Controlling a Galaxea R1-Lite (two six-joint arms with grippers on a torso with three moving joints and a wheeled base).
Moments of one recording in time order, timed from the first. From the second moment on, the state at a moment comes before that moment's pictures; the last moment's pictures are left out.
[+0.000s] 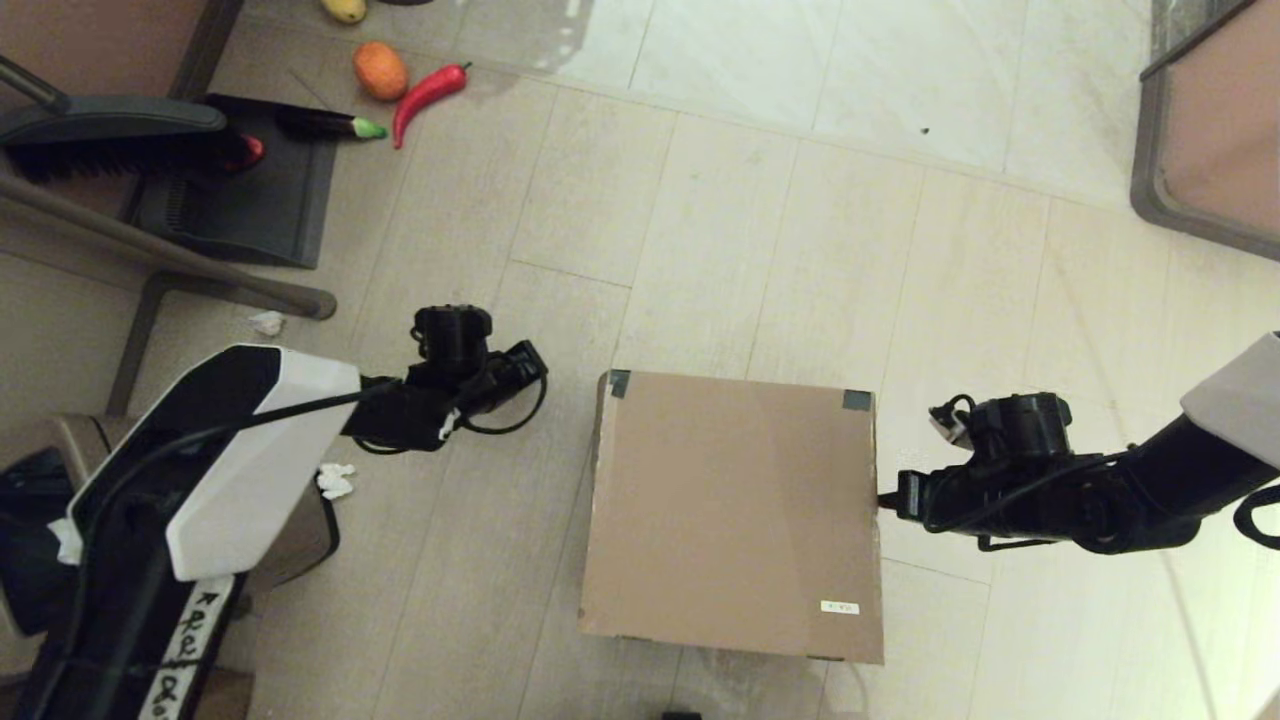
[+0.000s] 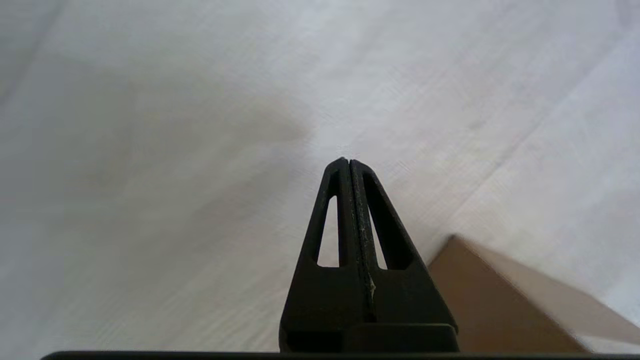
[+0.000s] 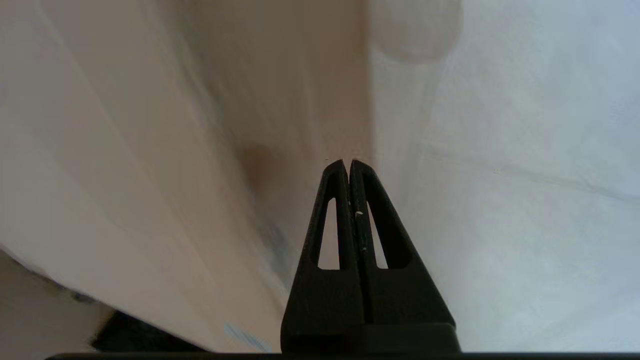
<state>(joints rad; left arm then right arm) -0.23 2.51 -1.82 -0.43 -0.09 -0.60 0.04 2.13 -0.92 -0.50 0.35 0.26</state>
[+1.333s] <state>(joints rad) -0.38 2.35 -1.10 -0.77 -0.14 -0.72 0.08 2.33 -0.62 -1.11 0.37 0.27</state>
